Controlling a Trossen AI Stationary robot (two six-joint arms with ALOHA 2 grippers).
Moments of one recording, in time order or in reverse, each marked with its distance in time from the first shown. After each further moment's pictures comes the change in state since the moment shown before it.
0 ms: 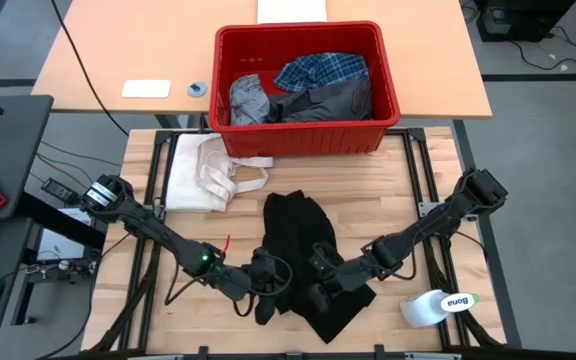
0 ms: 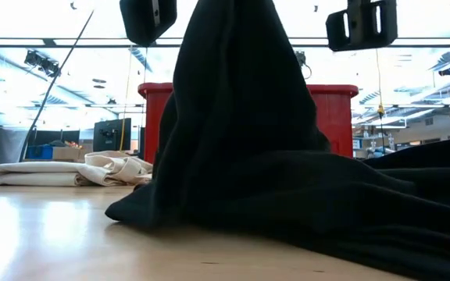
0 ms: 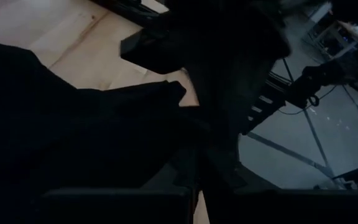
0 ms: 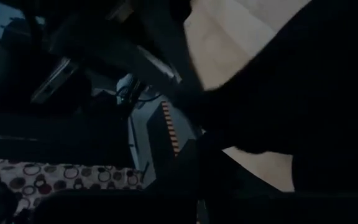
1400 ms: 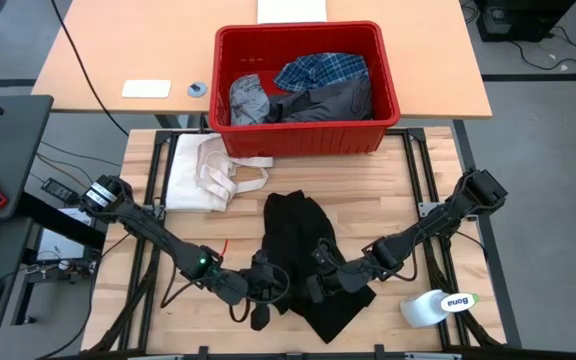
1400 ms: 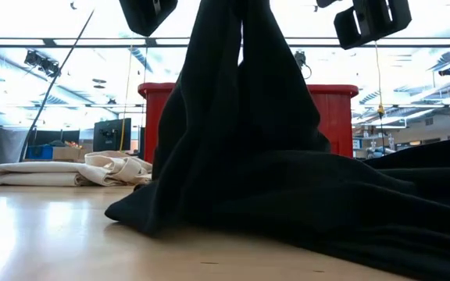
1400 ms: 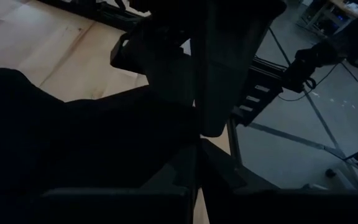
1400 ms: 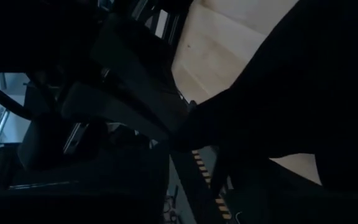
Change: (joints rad) left arm -0.028 0.000 0.000 0.015 -0.008 0.117; right arm 0.014 0.001 0.000 0.028 0.093 0.218
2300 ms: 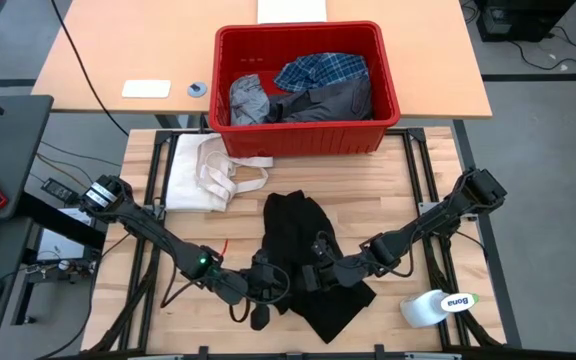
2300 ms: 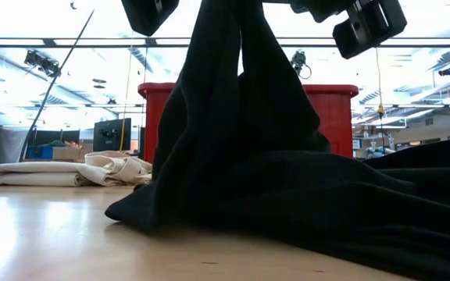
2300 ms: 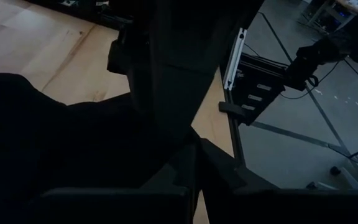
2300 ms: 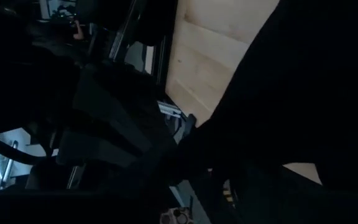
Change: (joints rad) left arm 0.000 0.000 0.000 0.001 -0.001 0.022; right arm -0.035 0.000 0.000 -0.024 0.013 0.129
